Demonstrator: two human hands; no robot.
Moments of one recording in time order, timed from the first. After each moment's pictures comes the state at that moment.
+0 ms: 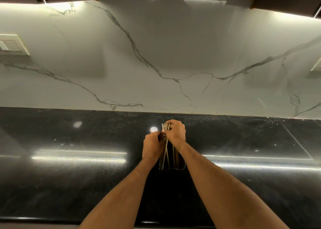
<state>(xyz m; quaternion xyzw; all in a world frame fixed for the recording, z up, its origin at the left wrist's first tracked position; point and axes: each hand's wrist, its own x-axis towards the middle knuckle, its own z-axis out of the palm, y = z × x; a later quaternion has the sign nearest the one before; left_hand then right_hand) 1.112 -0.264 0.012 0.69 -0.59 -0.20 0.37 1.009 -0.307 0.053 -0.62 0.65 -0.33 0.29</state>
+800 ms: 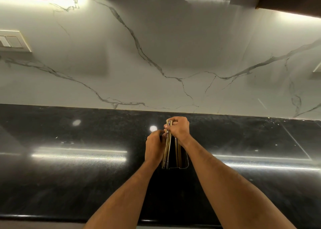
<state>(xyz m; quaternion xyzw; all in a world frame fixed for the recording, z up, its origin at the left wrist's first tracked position) 1.111 -0.260 0.004 0.66 -0.58 -0.19 0.43 1.010 -0.312 0.065 -0.56 0.62 -0.38 0.39</state>
